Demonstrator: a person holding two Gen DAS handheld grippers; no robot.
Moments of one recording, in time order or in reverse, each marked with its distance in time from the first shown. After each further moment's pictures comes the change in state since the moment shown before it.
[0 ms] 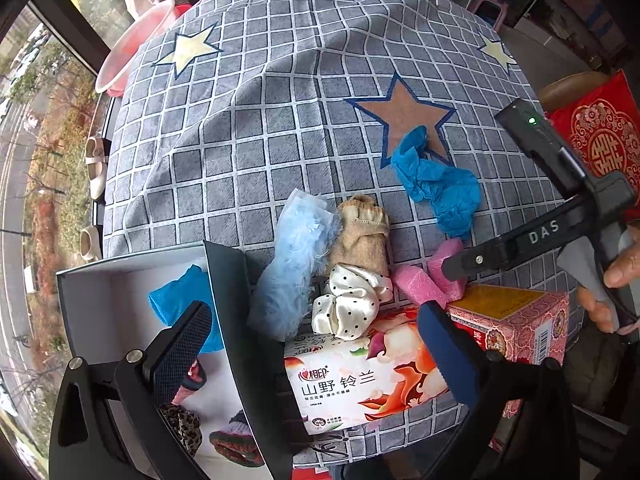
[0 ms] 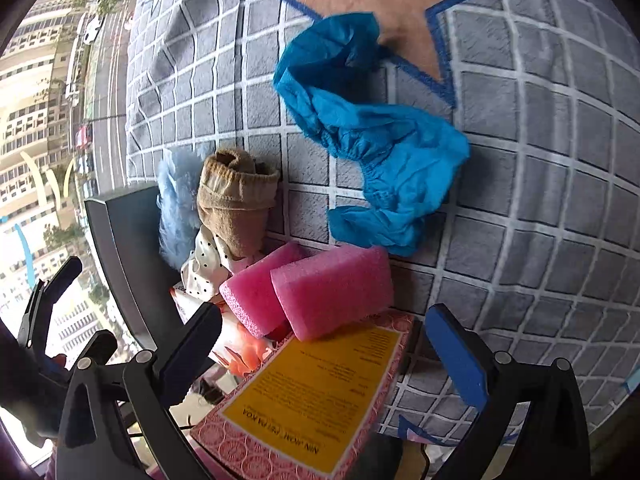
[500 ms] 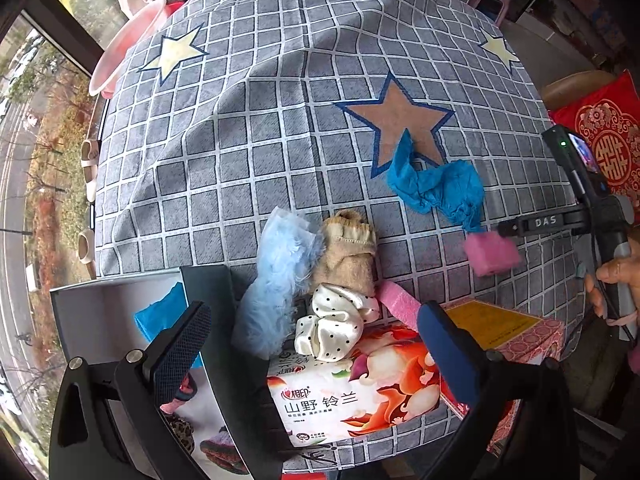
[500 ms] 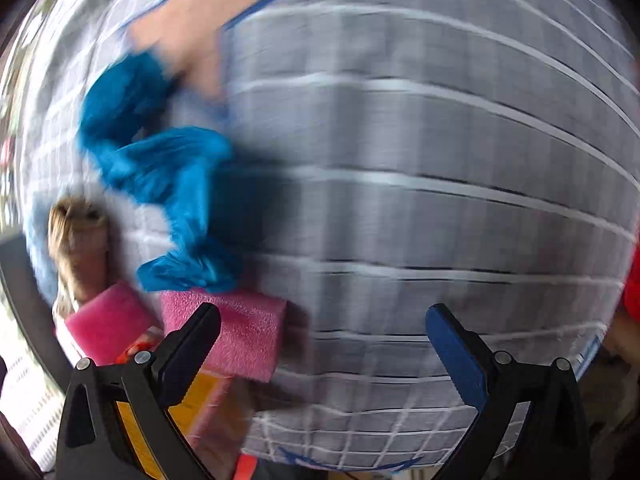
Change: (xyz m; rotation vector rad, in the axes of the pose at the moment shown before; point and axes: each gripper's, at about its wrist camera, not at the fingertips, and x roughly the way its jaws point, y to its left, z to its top) left arm 0.009 -0.021 0.026 0.025 0.022 0.005; right arm -0.011 -0.086 0.002 0.140 -0.127 -0.375
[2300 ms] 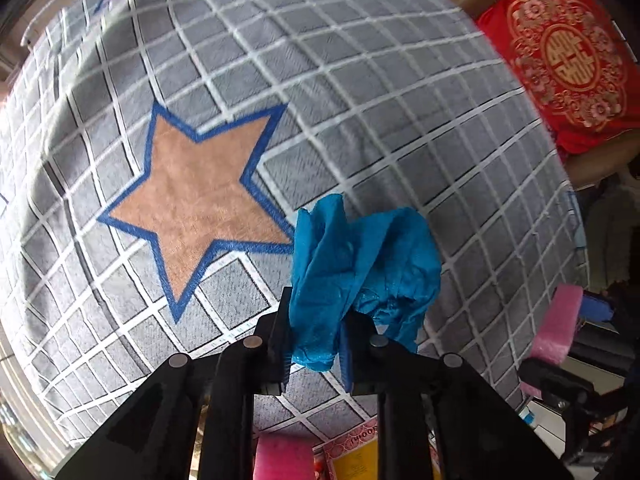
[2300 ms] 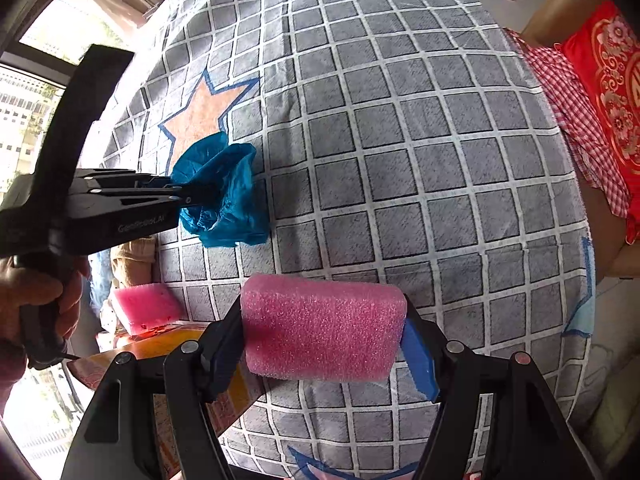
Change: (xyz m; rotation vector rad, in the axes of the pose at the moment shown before) left arm 0.111 -0.163 0.093 0.398 0.076 -0.122; right arm -0.065 -0.057 -0.103 0.148 -0.366 0.177
